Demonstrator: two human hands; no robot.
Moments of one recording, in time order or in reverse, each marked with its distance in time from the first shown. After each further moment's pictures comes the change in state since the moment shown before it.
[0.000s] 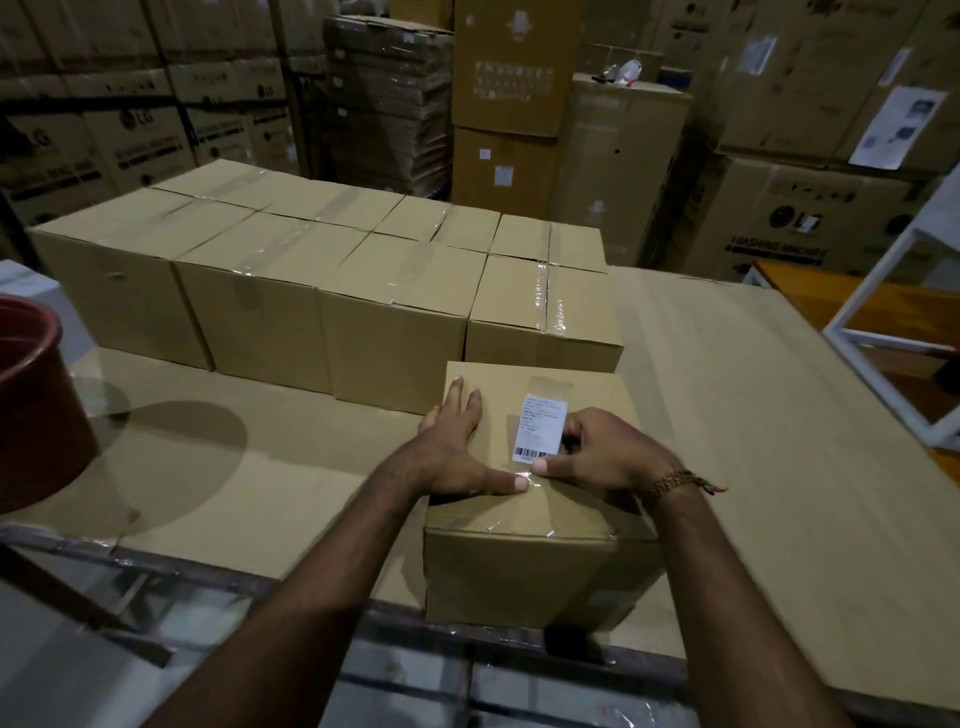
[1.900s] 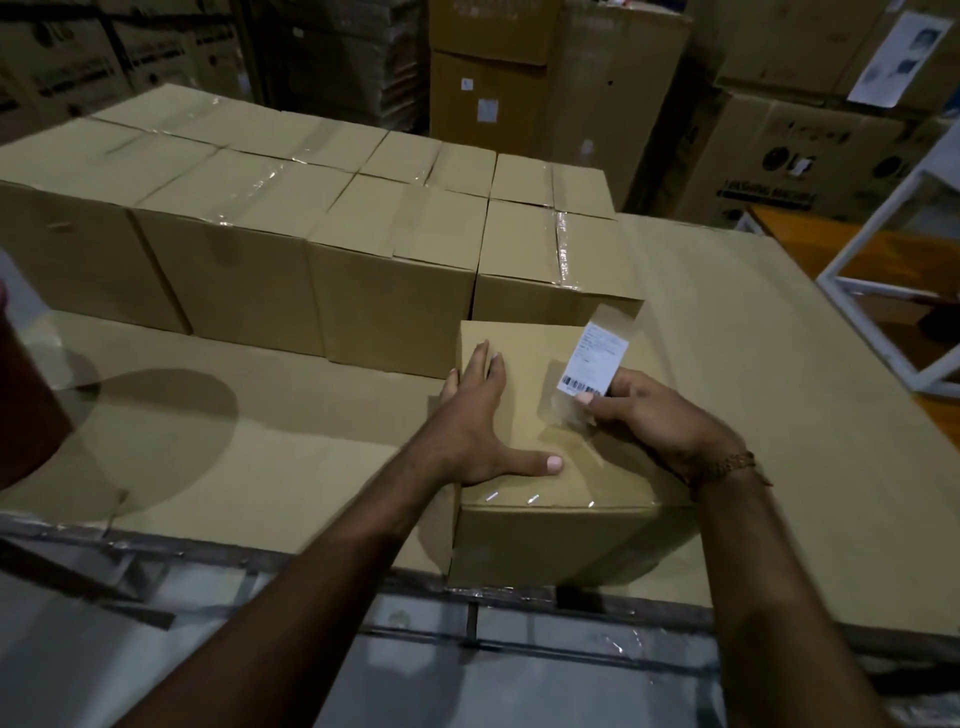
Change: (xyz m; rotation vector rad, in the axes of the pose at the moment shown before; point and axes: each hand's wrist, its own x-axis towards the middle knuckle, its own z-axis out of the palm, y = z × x) left_hand 0.000 -0.017 0.006 -0.078 0.036 0.107; right_hand -0.007 -0.004 0.010 0.710 0.024 0.110
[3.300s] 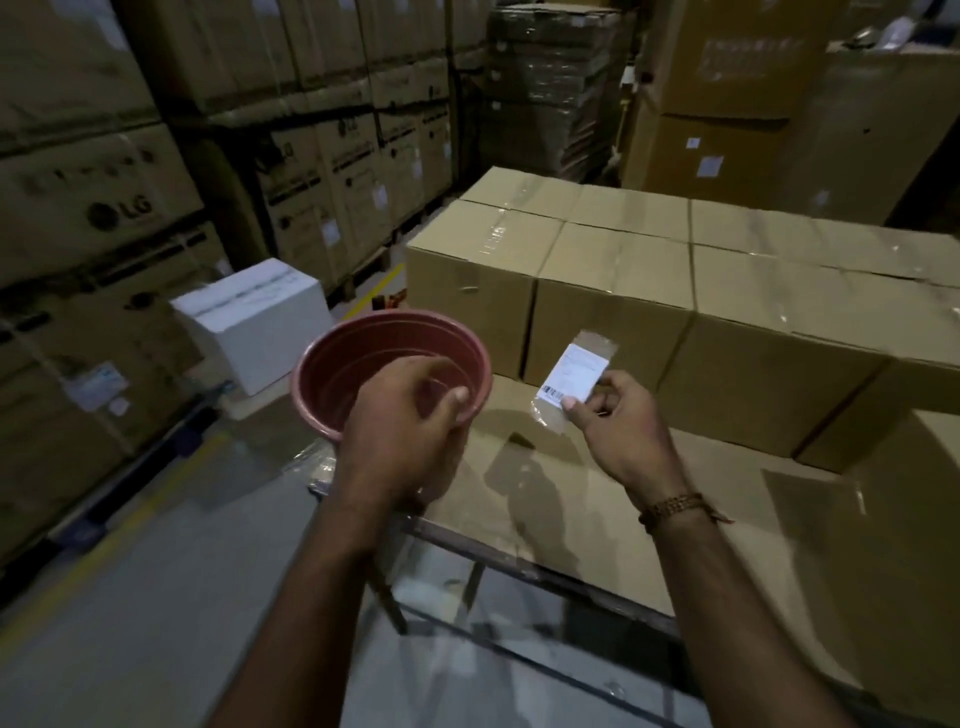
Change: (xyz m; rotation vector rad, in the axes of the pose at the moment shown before) left_hand -0.260 -0.352 -0.341 0.098 0.867 -0.081; right_hand 0.137 -0.143 0.508 -0.112 0.316 -0.283
